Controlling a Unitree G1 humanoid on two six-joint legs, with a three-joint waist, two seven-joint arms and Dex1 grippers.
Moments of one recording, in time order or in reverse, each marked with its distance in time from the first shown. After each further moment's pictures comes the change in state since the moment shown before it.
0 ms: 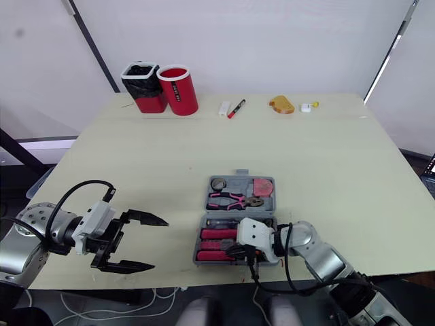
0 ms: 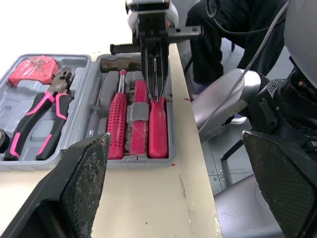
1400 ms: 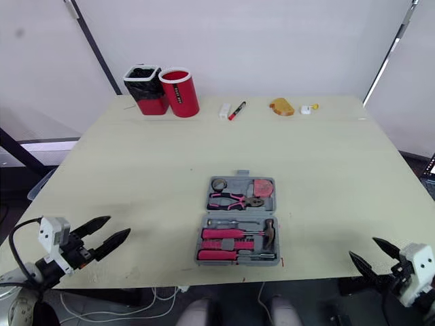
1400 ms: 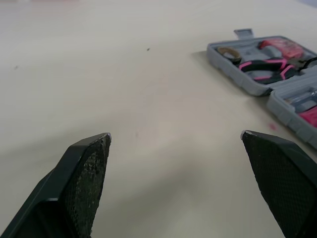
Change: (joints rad) left arm 0.288 -0.366 0.423 0.203 0.021 0.111 0.541; right arm 0.775 -0.069 -1.034 0.052 0.401 -0.296 -0.069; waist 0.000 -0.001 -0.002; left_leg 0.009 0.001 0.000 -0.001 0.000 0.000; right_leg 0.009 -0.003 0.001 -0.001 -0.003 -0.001
